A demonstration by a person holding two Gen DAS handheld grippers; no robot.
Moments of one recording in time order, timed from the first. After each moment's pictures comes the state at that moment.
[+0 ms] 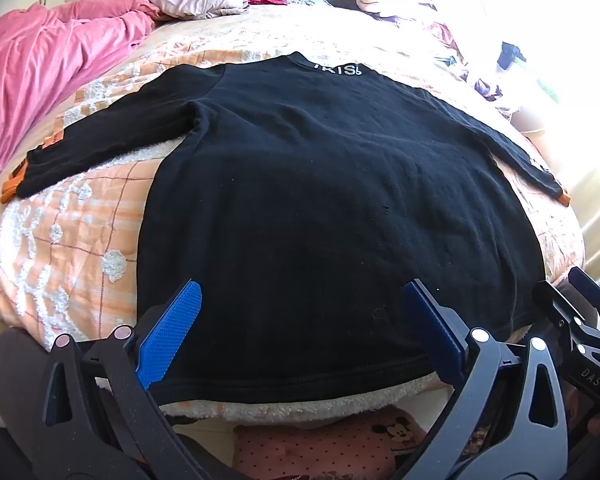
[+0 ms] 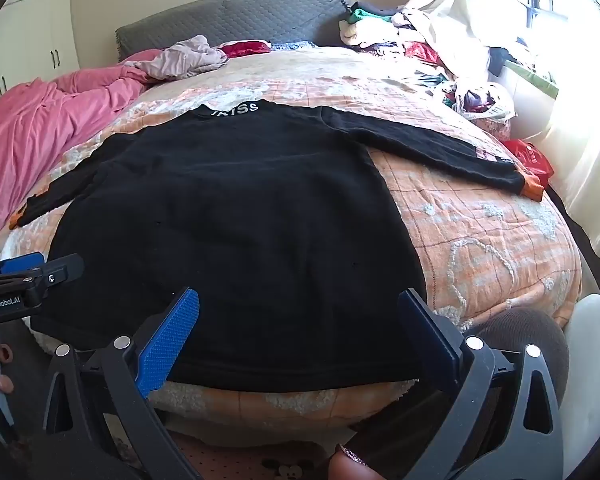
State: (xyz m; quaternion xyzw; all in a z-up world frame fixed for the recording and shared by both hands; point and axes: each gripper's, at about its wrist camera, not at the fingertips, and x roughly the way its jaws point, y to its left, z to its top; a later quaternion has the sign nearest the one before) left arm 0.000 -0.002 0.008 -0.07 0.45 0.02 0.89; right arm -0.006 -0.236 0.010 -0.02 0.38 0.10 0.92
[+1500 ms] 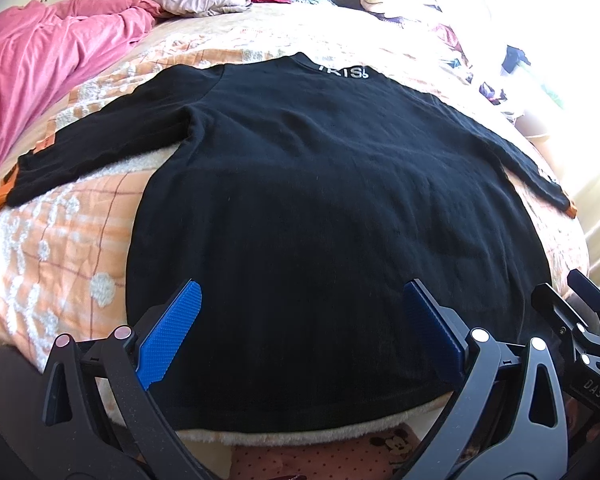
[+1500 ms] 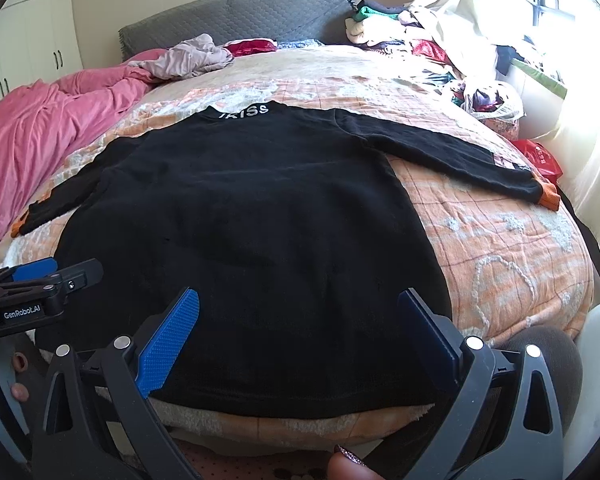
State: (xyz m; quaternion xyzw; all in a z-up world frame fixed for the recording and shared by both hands) left arm 0.027 0.005 0.003 -0.08 0.45 0.03 0.89; right arm 0.022 -0.217 0.014 -0.02 0.38 0.11 0.92
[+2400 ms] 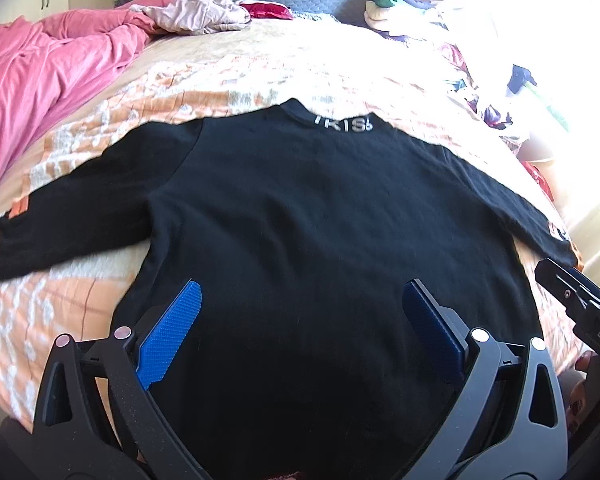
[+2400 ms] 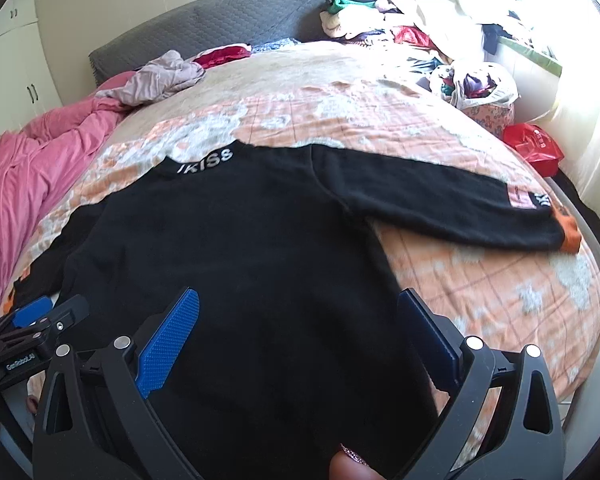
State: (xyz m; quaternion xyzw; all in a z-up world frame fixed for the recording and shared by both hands) left arm 0.117 0.007 0.029 -0.09 0.43 0.03 0.90; right arm 0.143 -0.233 0.042 0.03 0.40 0.08 0.91
